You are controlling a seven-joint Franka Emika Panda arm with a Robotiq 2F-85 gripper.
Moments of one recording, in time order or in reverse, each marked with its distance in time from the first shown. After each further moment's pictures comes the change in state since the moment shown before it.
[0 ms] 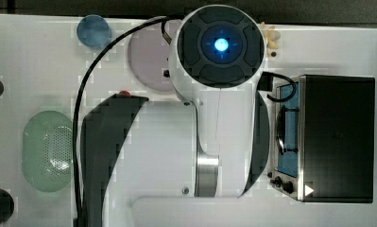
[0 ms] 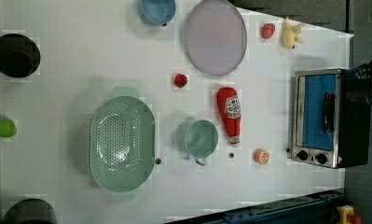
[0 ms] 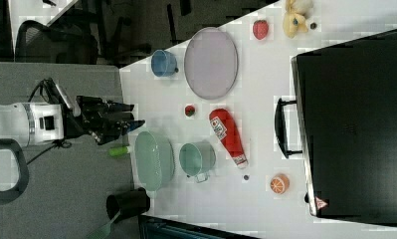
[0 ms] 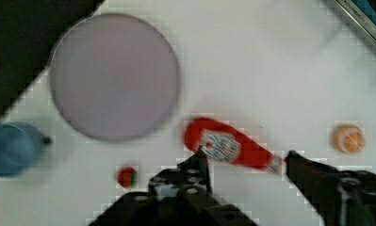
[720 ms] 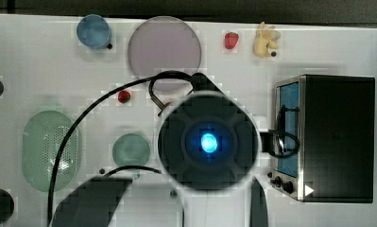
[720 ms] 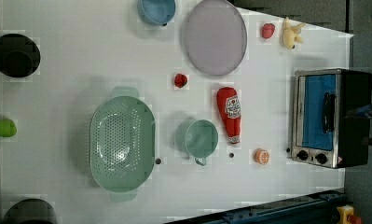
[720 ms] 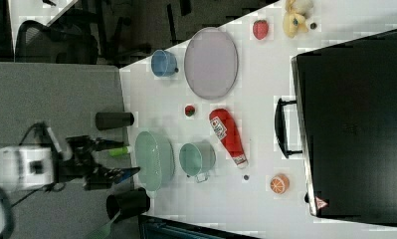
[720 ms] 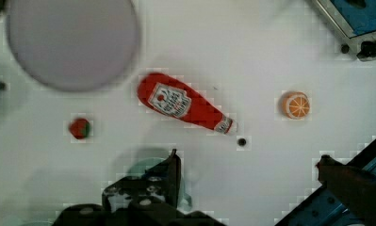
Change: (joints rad) arm -0.097 -0.212 0.101 -0.177 0.011 -0.100 -0.101
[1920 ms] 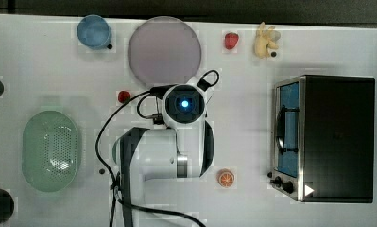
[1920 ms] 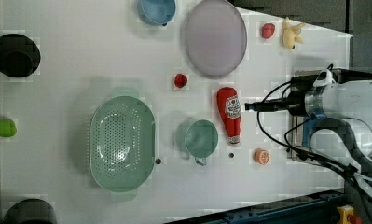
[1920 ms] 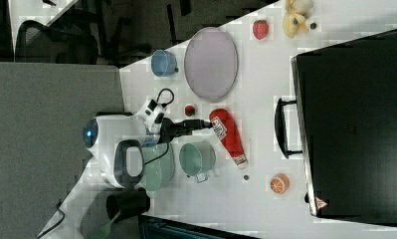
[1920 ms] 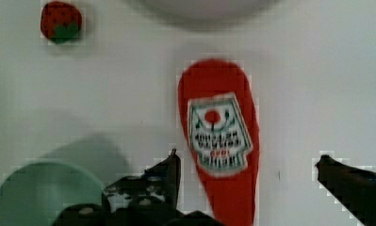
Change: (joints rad) arm 0.009 0.403 0.051 -0.324 -0.004 0.753 -0.854
